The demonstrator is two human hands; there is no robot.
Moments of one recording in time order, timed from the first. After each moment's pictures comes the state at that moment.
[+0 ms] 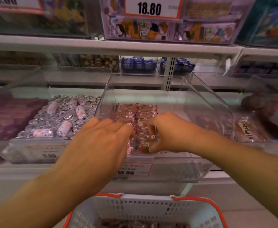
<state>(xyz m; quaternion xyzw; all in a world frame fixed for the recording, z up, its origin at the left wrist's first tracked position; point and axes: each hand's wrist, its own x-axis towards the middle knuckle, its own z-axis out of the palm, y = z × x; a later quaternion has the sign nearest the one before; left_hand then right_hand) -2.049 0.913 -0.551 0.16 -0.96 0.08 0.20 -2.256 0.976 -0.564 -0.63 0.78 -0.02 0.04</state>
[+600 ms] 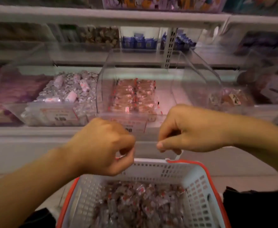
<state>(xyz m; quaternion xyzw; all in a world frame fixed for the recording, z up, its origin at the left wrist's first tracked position) -2.015 0.945 -0.578 -0.03 -0.98 -0.01 0.22 -2.216 1.077 -0.529 -0.73 0.63 -0.09 0.27</state>
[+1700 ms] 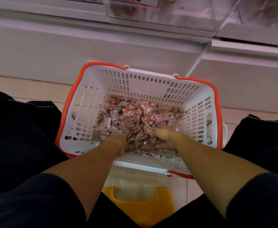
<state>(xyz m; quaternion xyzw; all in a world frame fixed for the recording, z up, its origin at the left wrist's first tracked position) -1.961 1.080 -0.926 0.34 -0.82 -0.20 -0.42 -2.141 1.171 -0.908 -0.07 0.78 -0.19 0.59</state>
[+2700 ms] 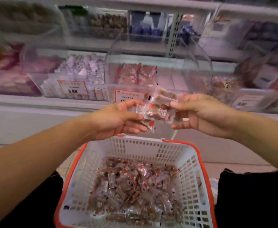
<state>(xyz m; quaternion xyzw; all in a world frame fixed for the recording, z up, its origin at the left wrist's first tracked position) -2.024 0.986 -0.601 0.21 -0.55 -0.81 0.05 -2.217 1.137 -0.566 -0.33 0.58 -0.51 0.54</state>
